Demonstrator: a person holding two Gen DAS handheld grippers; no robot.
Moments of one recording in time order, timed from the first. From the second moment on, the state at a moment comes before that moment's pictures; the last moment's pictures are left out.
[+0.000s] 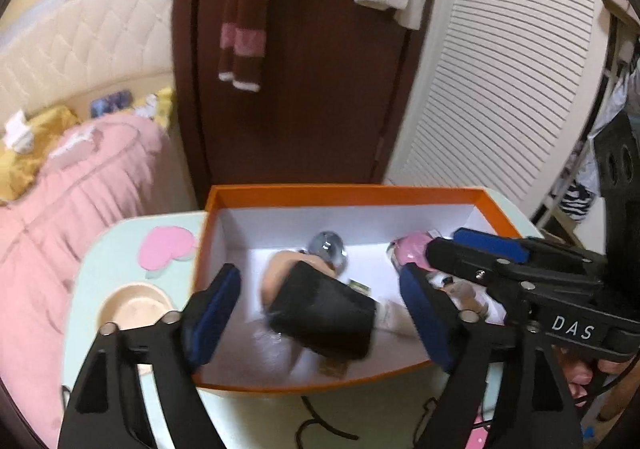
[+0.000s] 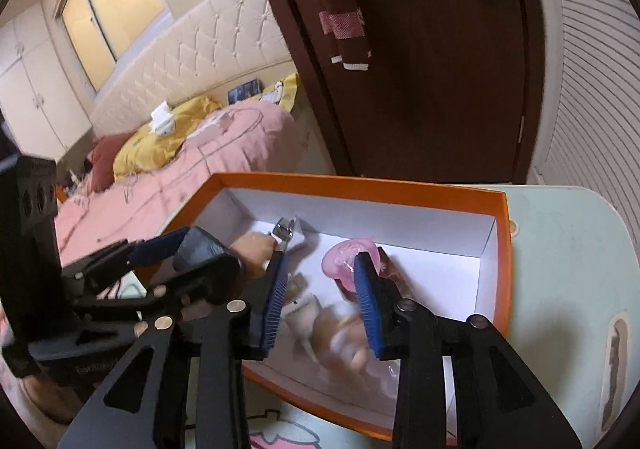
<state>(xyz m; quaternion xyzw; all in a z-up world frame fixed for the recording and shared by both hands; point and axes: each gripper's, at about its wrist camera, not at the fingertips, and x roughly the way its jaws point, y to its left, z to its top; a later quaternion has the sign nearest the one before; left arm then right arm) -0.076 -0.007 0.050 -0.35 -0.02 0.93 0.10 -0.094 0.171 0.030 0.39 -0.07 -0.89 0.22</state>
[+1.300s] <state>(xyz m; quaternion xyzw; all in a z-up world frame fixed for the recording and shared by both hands) 0.011 -0.021 0.014 -0.41 -0.04 0.91 0.06 0.009 0.151 0.047 0.36 0.05 -0.91 0.18</state>
